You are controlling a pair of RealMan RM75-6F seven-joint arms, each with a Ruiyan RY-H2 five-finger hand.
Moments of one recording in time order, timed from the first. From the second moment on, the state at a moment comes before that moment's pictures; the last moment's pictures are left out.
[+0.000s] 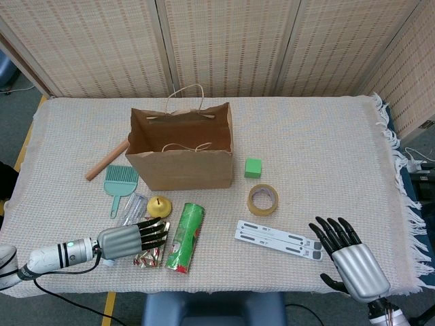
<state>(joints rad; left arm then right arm) -0.80 -1.21 0.16 -1.21 2.28 1.11 0.23 0.04 -0.89 -0.09 -2.21 -1.73 1.33 -0.44</state>
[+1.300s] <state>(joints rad) -0.79 -1.21 0.28 -1.03 2.19 1.16 0.25 0.04 -0.89 -0.10 -2.22 -1.72 1.32 -0.46</state>
